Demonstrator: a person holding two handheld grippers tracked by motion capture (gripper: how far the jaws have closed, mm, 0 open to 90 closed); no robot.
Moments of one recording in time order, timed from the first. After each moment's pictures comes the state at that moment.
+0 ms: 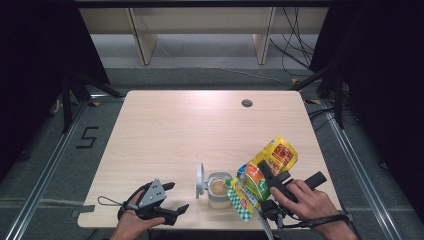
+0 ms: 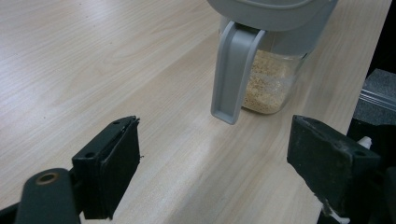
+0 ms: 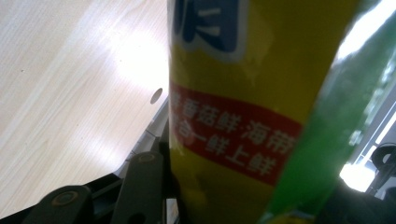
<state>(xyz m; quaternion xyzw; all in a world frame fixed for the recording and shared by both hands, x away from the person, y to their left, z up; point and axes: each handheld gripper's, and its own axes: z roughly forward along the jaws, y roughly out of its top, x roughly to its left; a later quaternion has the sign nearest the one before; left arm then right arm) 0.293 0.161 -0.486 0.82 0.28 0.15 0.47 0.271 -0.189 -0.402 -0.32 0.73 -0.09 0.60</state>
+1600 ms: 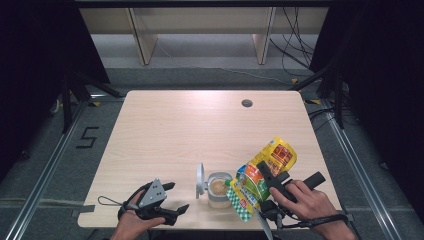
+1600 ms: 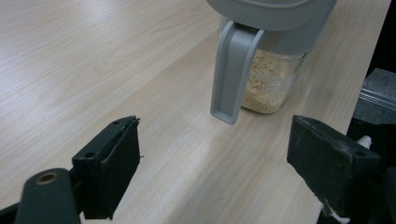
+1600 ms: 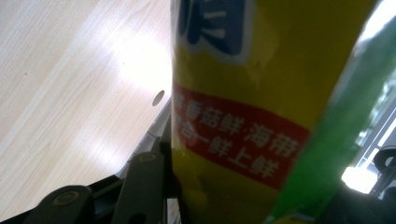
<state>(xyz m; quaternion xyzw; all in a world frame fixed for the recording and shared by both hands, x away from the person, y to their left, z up) 0.293 0.160 -0.487 0.82 0.28 0.15 0.47 0.271 -0.189 -0.404 -0.32 0.73 -0.09 0.60</state>
